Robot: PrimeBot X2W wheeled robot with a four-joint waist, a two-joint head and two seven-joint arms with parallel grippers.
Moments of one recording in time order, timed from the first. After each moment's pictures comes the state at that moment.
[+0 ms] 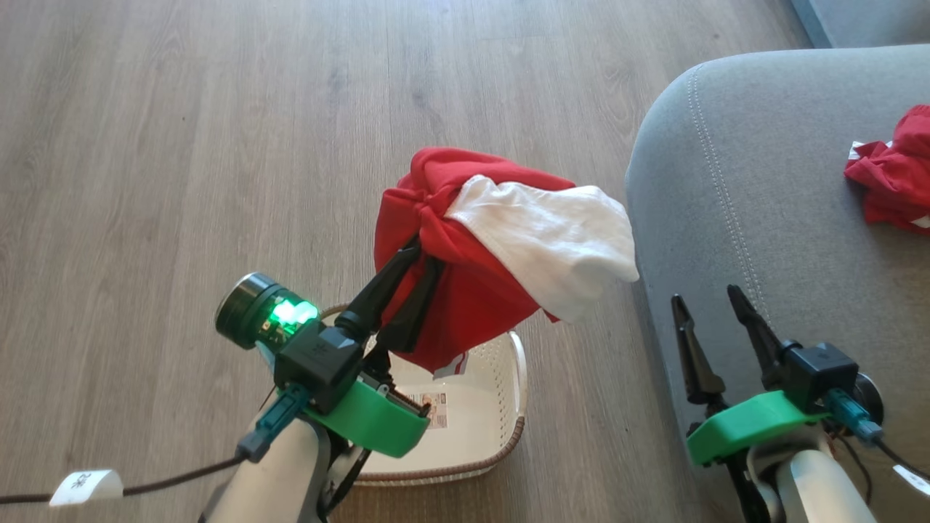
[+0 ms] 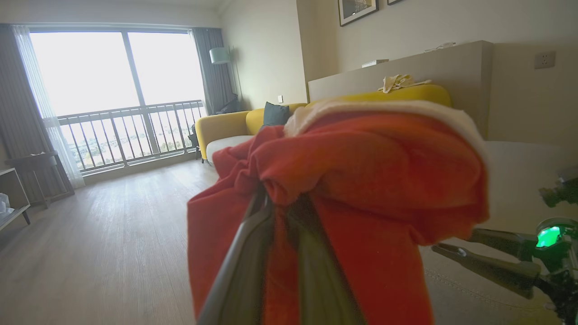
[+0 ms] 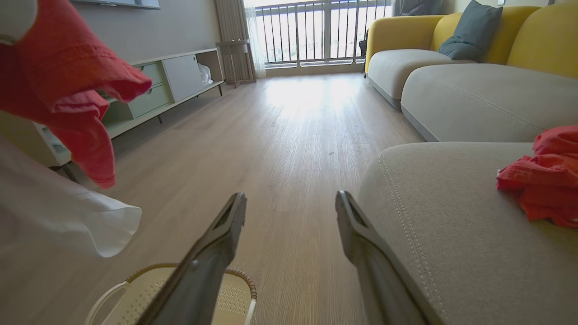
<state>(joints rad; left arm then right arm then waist) -0.20 0.06 -0.38 -0.09 -0.07 -0.11 -0.26 -0.07 -0.06 0.04 0.25 0.15 0.13 -0.26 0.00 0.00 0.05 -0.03</state>
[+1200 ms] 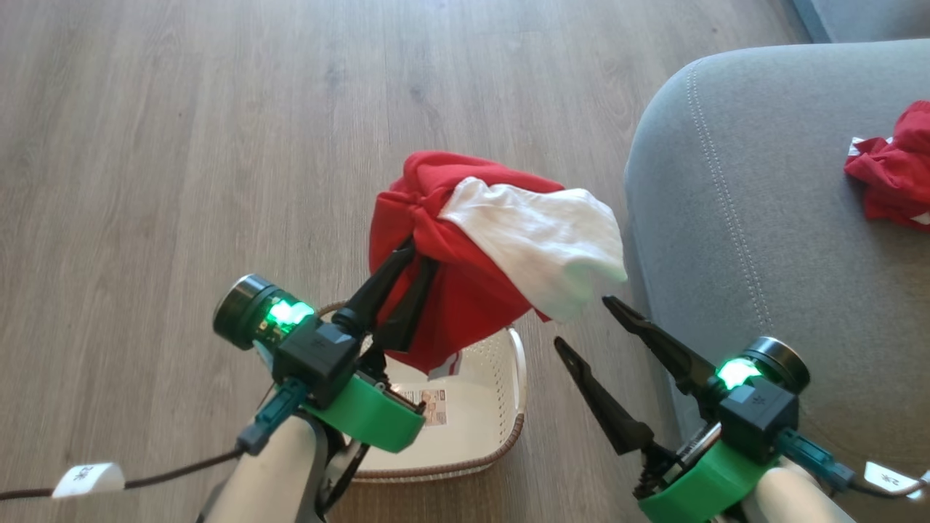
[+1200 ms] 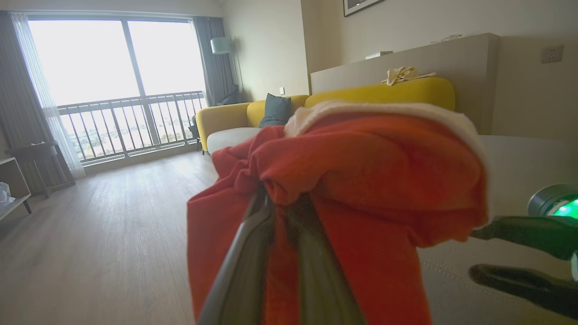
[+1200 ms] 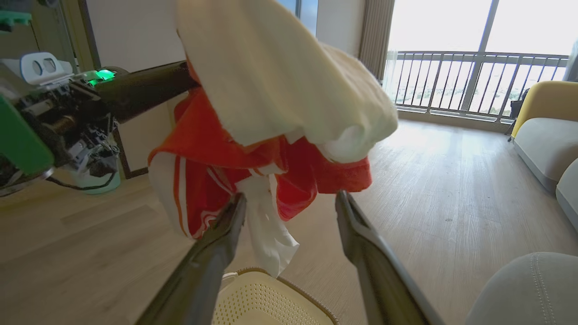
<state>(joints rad) -0.20 0.06 -0.36 -0.06 -0.07 -0.12 -0.26 -0.07 -0.35 0.50 -0.09 0.29 0.13 -0.26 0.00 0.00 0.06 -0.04</state>
